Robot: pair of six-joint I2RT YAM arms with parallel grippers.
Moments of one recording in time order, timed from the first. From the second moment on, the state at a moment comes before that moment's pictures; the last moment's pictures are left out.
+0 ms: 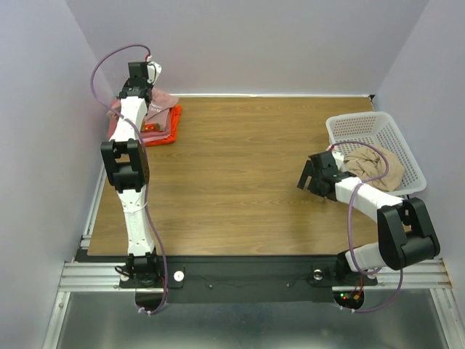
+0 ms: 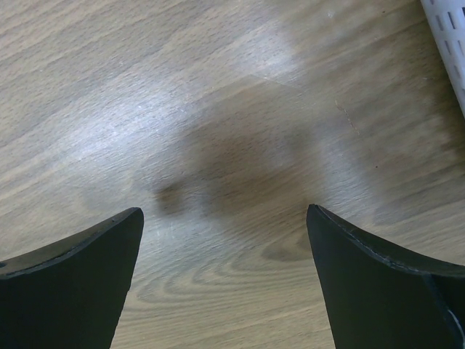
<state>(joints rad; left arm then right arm) 0.03 2.31 2.21 -0.46 -0.32 0.59 0.28 1.40 0.70 -0.31 0.35 0.61</state>
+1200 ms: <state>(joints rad) 0.02 1.89 1.91 -0.46 -0.07 -0.09 0.28 1.22 0.71 -0.37 0.30 0.61</state>
